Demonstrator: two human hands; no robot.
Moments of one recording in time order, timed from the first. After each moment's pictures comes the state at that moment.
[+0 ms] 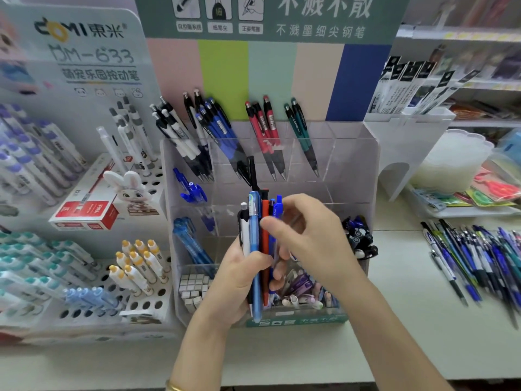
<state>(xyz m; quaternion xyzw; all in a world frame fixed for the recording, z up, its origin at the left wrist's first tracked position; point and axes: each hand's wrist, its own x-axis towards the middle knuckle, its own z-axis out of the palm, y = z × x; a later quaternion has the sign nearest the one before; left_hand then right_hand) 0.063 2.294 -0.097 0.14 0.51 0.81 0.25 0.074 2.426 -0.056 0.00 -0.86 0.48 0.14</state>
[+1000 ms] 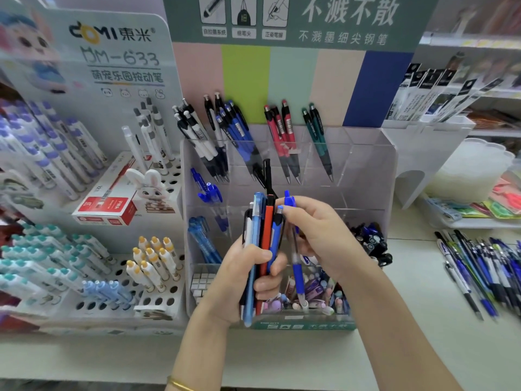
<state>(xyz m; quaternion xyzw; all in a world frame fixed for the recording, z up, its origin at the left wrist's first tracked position) 0.055 2.276 -0.101 0.12 0.40 0.85 0.31 0.053 2.421 -0.051 -0.03 -0.72 0.69 -0.04</state>
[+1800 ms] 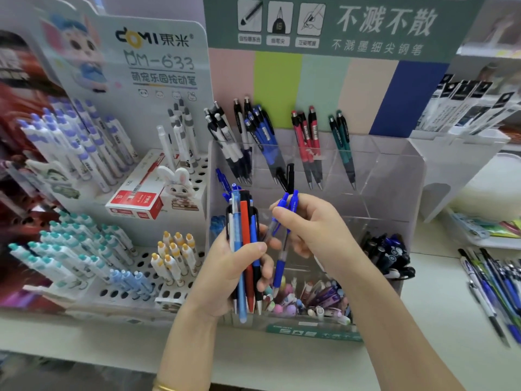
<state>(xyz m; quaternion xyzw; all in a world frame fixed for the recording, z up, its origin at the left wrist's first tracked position) 0.055 2.245 -0.087 0.08 0.54 0.82 0.16 0.039 2.399 -0.052 0.02 -0.76 0.64 0.00</state>
